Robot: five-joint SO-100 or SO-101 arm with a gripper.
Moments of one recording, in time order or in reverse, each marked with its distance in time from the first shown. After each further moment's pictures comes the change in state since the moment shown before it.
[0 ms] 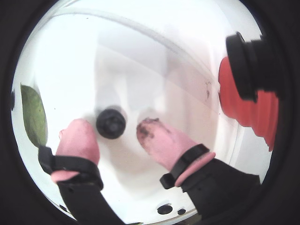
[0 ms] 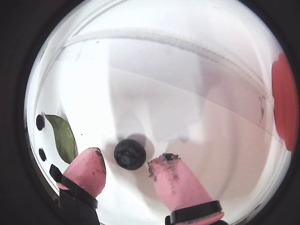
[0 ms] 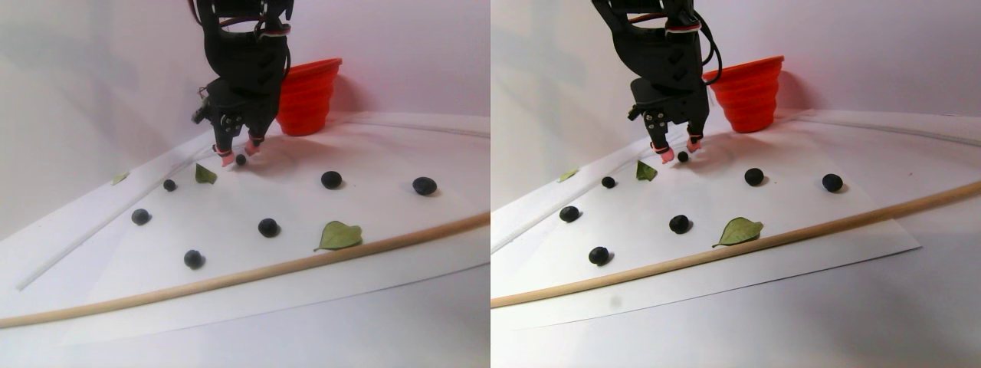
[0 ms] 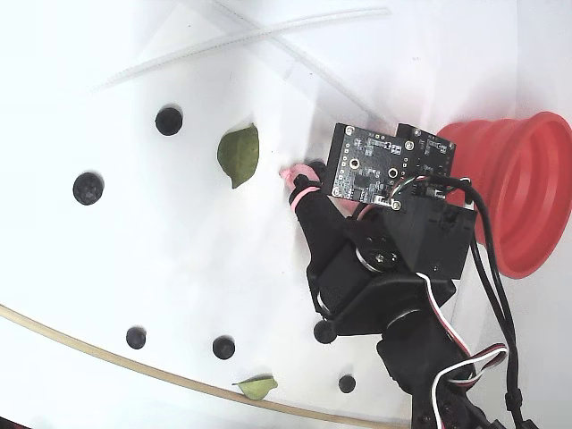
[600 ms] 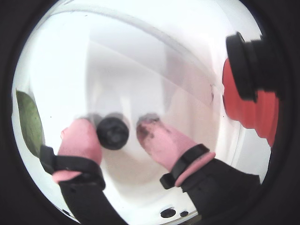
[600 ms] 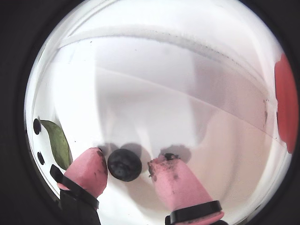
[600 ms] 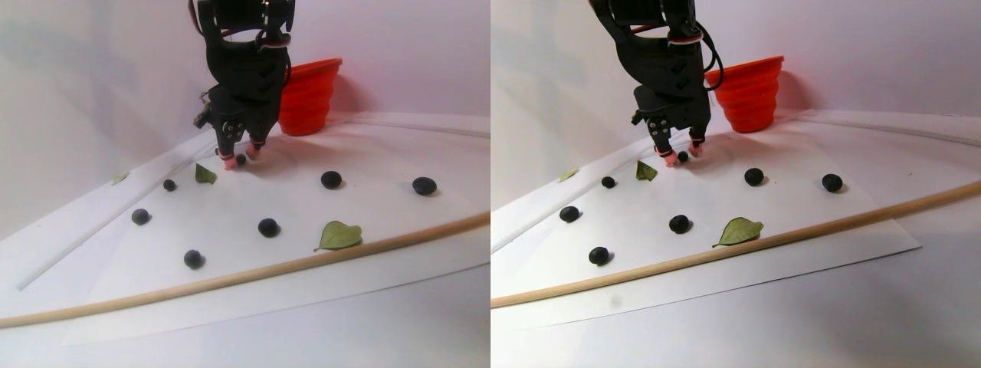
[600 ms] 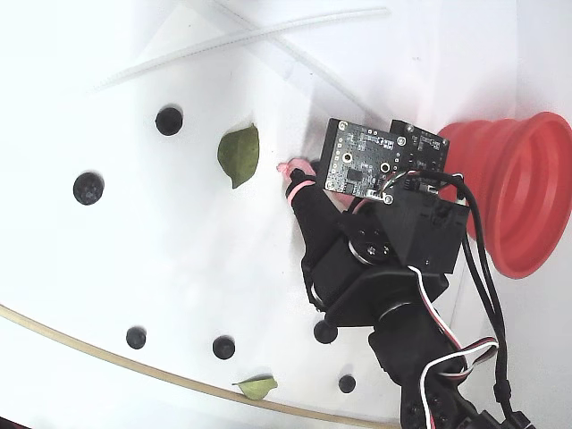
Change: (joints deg) arm 0.3 -3.6 -2.0 -2.8 0.0
